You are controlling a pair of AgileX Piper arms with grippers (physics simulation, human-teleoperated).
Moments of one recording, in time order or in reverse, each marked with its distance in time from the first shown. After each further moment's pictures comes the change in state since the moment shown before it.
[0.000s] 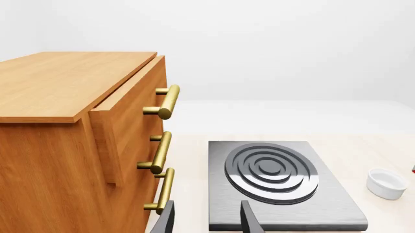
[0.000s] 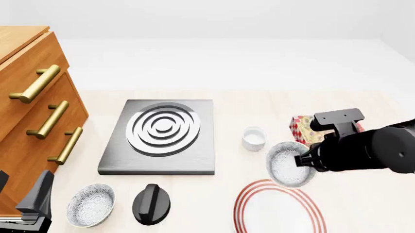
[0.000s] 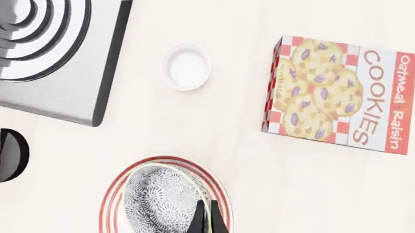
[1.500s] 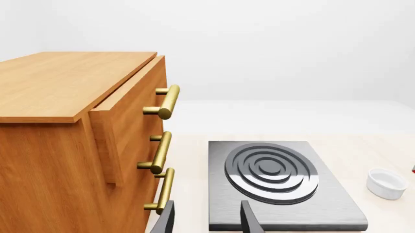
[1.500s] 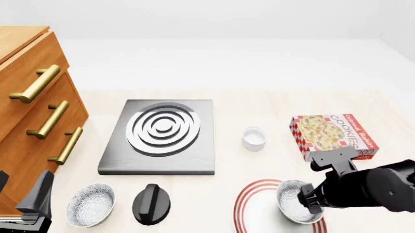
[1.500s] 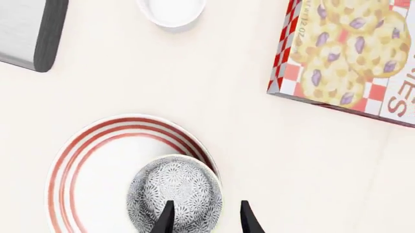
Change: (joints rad) left arm 0.000 0.000 0.000 0.000 0.000; right arm -0.049 0.023 0.253 -0.140 -0.124
